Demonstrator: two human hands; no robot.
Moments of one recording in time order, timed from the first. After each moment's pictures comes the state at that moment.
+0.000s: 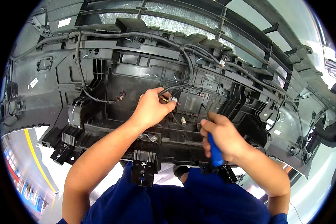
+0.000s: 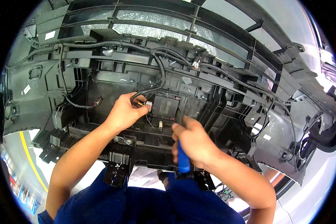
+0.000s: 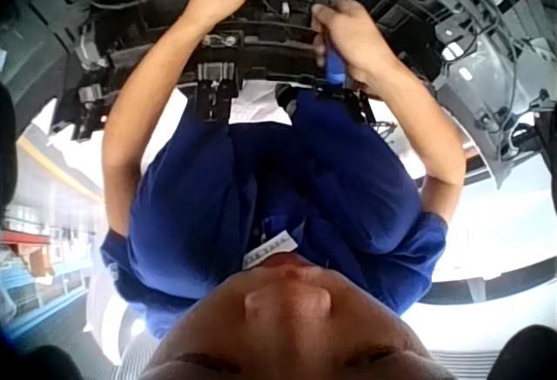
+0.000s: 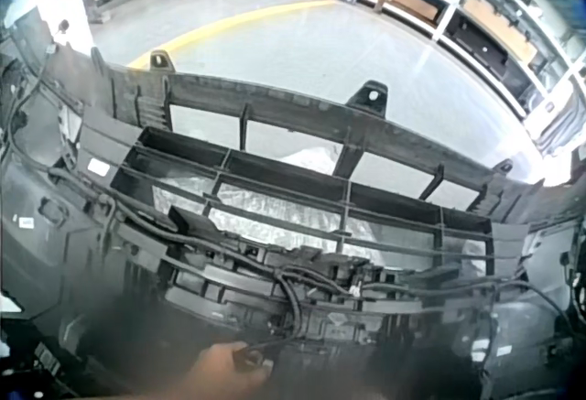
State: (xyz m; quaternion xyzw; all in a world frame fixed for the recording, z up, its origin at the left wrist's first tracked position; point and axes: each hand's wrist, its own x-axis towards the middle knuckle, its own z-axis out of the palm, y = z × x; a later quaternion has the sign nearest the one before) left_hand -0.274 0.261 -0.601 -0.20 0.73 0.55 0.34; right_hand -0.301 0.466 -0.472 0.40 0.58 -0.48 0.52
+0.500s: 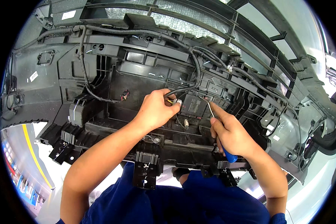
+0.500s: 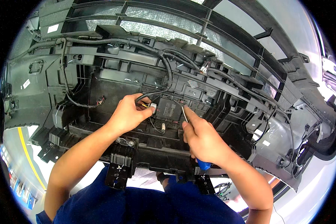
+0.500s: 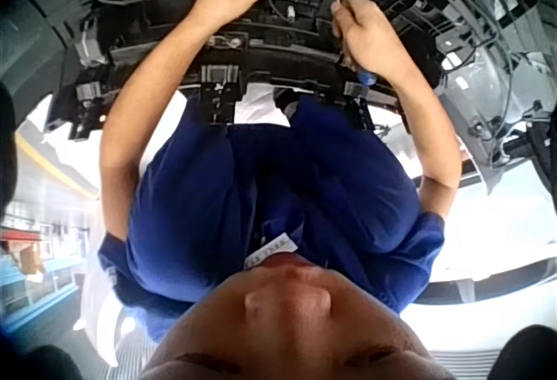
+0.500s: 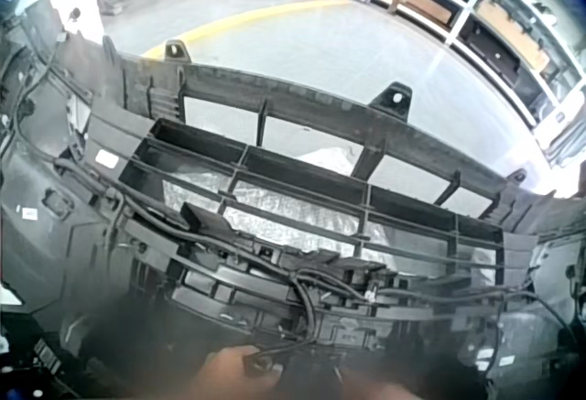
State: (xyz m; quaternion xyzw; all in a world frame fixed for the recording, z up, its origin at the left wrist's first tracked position) left_hand -0.277 0.260 -0.596 -0.21 0.73 0.55 0.34; right_hand -0.324 0.479 -0.475 0.14 0.72 -0.36 0.58
